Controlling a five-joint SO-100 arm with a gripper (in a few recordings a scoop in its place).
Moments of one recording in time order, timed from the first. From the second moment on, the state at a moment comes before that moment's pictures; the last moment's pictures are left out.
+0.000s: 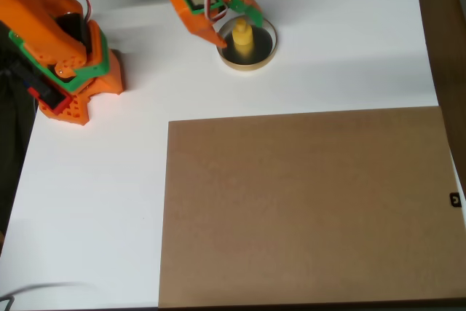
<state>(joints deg) -55.5 110.3 116.5 72.3 -17.0</state>
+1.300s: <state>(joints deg) 12.9 123.8 122.6 57.1 -21.0</state>
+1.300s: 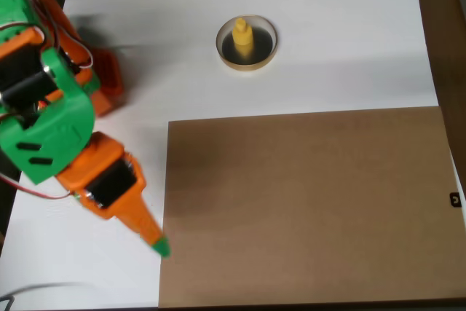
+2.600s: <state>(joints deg) 33.0 147.4 151.4 42.9 -10.6</state>
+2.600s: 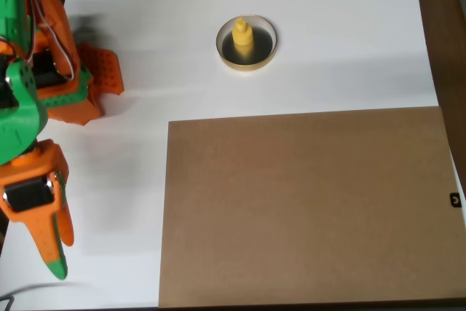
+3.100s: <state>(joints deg) 35.2 164.6 164.2 42.0 -5.1</state>
